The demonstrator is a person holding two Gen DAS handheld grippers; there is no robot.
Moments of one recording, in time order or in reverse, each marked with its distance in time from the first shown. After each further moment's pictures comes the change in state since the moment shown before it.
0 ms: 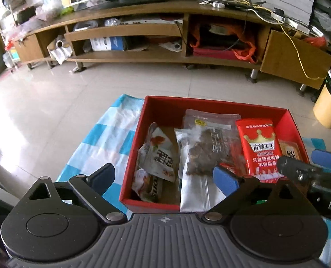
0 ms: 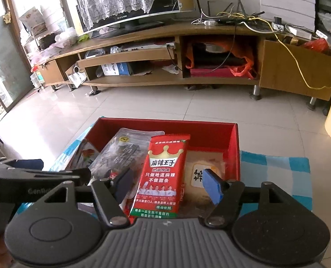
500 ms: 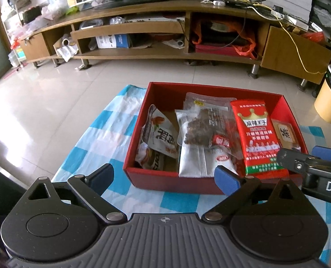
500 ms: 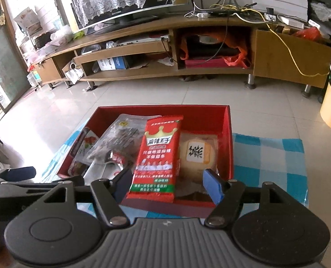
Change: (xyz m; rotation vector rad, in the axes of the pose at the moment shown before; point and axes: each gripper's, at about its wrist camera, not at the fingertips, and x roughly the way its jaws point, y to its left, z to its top) left arm -0.023 -0.005 -0.030 -0.004 0.004 0.015; right arm -0.018 -0.001 -0.021 0.032 0.035 -0.008
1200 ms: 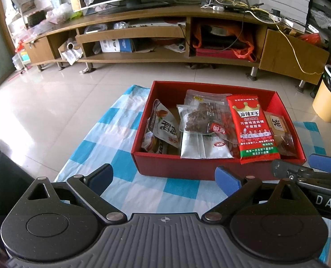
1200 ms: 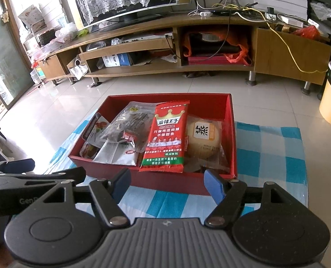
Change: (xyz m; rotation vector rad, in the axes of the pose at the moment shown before) left arm -0.027 0.003 -0.022 0.003 -0.031 0.012; right arm -0.019 0.009 -0.021 -0.007 0.005 0.006
